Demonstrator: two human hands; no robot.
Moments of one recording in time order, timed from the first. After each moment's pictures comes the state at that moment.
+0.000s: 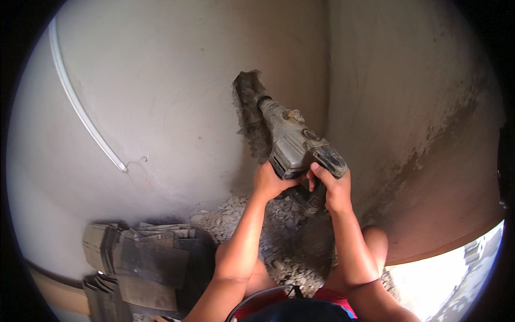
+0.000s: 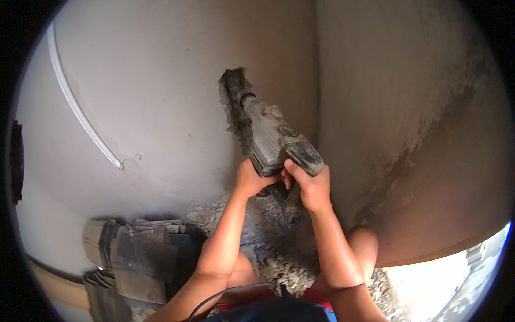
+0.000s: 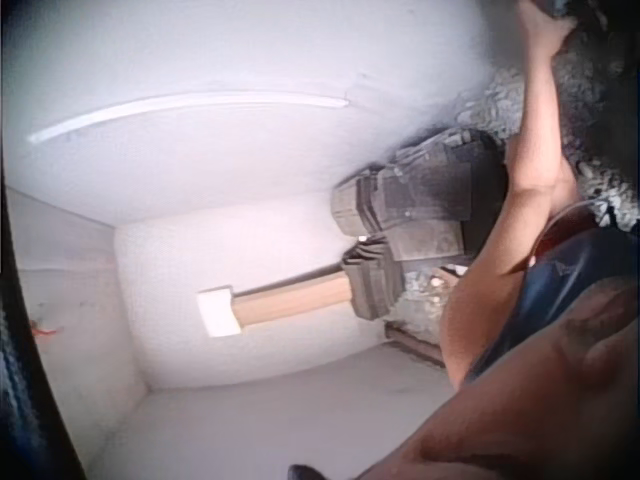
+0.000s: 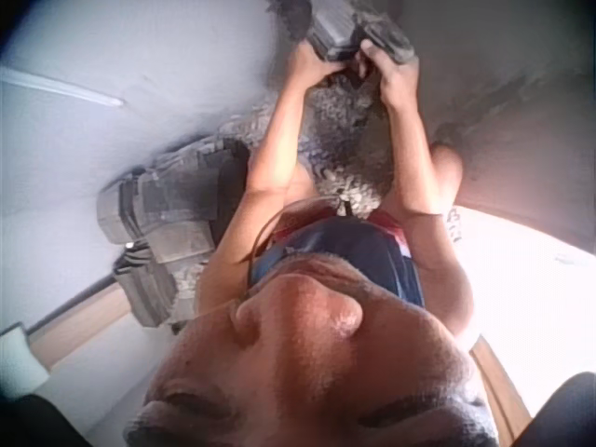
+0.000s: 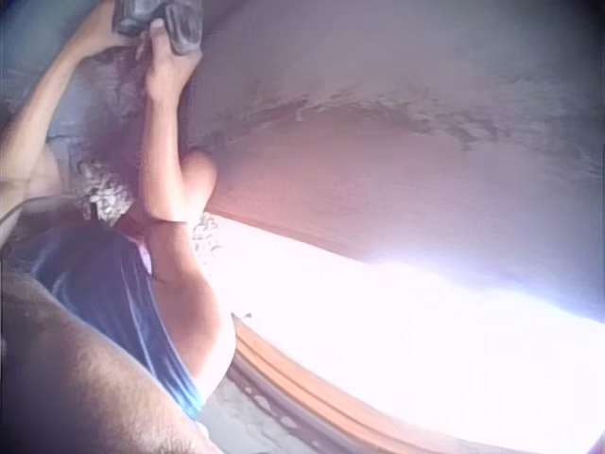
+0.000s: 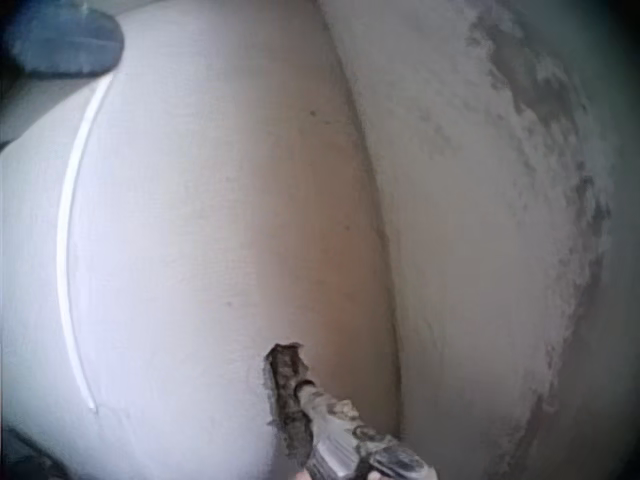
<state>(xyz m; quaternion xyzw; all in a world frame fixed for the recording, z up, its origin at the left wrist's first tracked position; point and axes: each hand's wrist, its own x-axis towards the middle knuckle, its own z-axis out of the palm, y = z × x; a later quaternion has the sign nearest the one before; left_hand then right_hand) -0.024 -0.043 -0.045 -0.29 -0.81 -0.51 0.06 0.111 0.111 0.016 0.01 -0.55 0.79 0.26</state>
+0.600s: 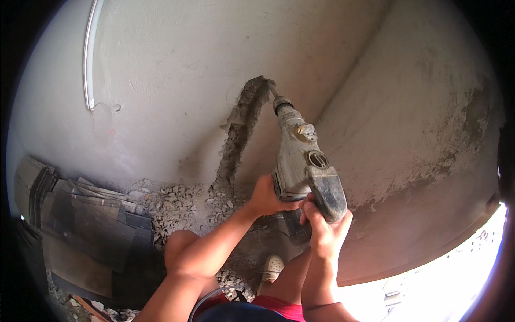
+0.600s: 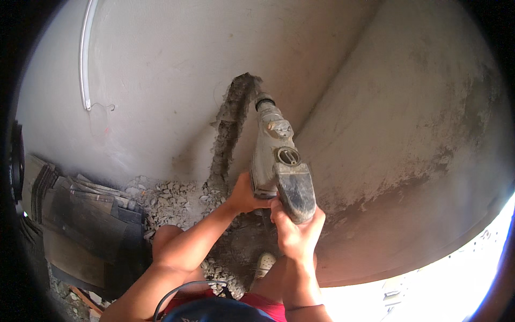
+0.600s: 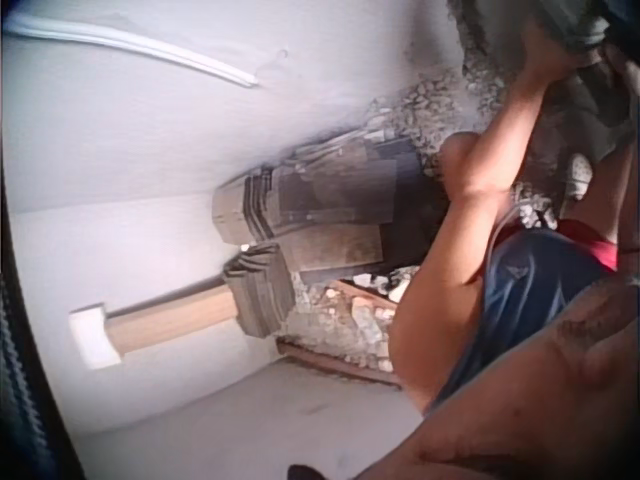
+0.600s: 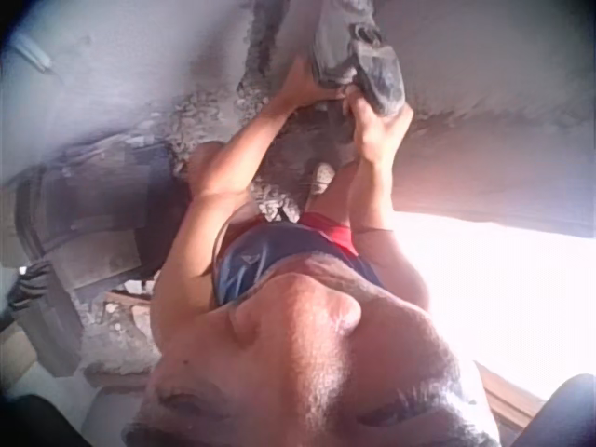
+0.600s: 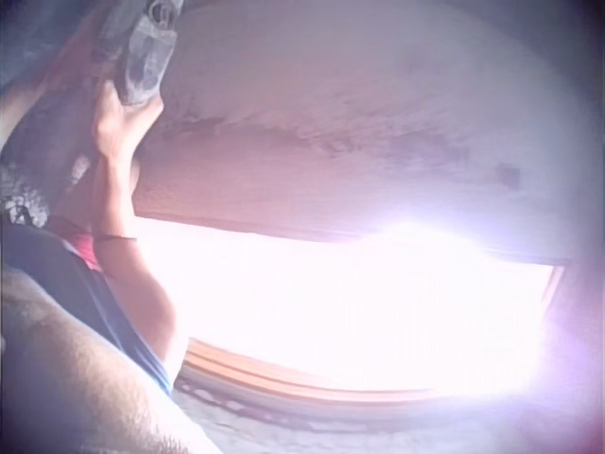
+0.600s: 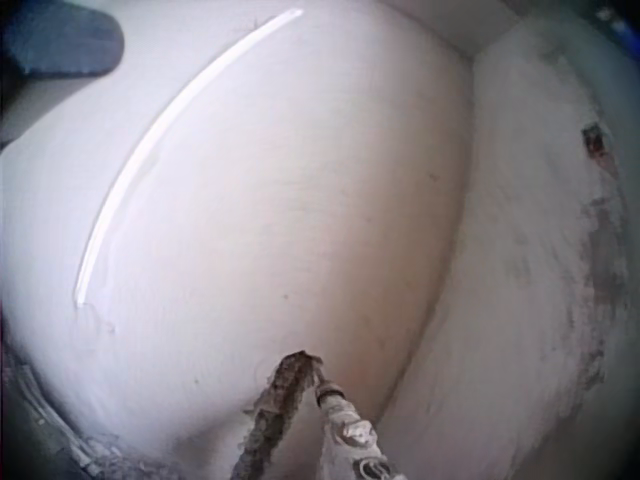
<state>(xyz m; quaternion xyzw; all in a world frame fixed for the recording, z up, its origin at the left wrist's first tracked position) 0.027 -0.017 -0.028 -0.40 -0.51 -0.76 0.05 0.187 0.046 0.100 0.00 -0.73 0.61 0.32</state>
